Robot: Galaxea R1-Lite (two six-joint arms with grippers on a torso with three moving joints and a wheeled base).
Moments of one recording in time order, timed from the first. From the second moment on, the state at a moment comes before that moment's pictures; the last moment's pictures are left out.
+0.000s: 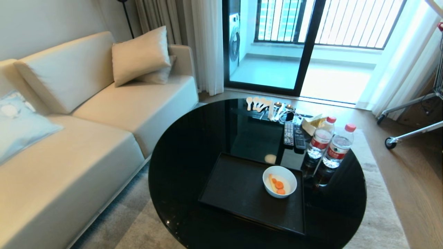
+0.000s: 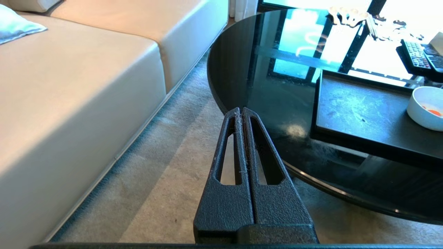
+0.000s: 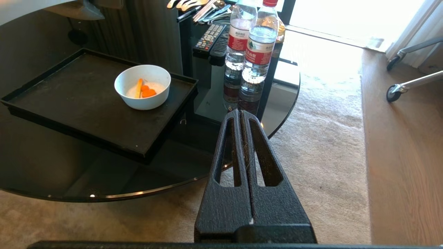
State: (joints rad) left arm 0.00 0.00 0.00 0.00 0.01 -0.06; right arm 0.00 0.00 0.00 0.00 0.02 -0.09
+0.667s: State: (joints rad) left arm 0.00 0.00 0.00 0.00 0.01 -0.06; right arm 0.00 0.00 0.00 -0.01 0.06 -0.15
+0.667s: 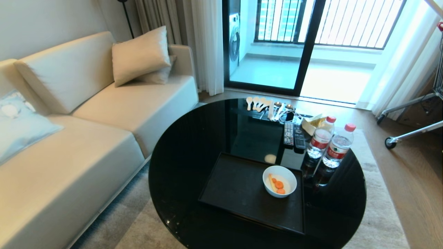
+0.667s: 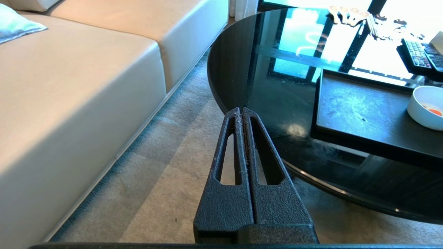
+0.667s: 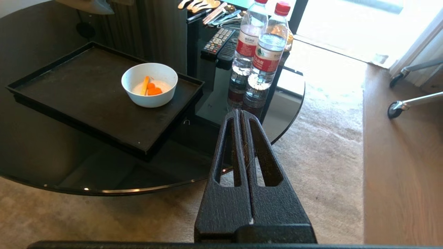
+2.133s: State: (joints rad) left arm 0.00 0.00 0.00 0.00 0.01 -0.06; right arm 0.36 1.40 -0.75 -0.10 0.20 -0.16
